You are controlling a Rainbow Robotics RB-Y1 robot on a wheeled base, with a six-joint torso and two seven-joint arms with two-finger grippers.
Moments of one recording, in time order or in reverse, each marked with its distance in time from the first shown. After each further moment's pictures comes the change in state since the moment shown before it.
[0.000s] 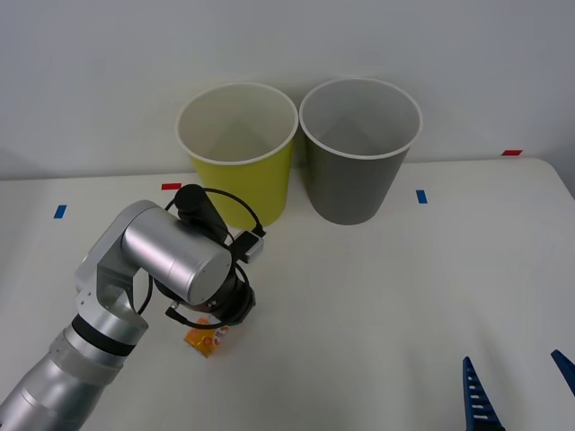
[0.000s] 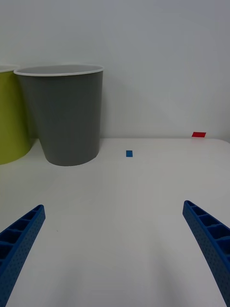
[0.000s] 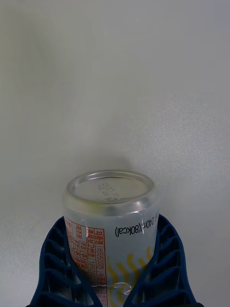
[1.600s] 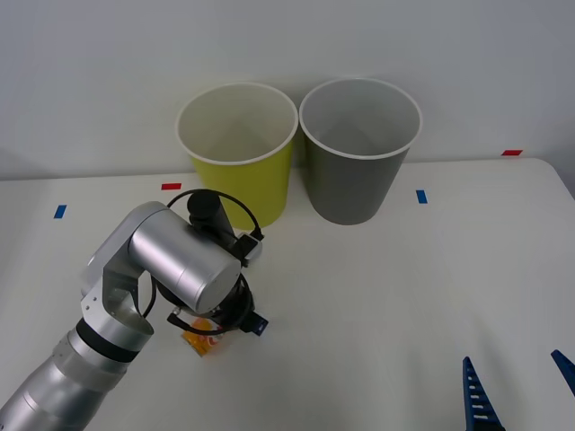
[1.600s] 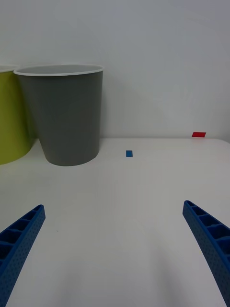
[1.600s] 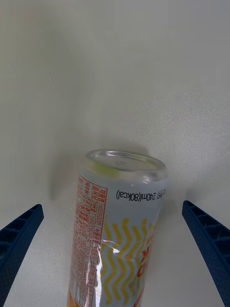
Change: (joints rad) right arm 0.000 0.000 0.000 0.000 0.000 0.000 0.000; left arm -0.002 -0.004 -0.041 -0.033 -0.063 0.072 0.079
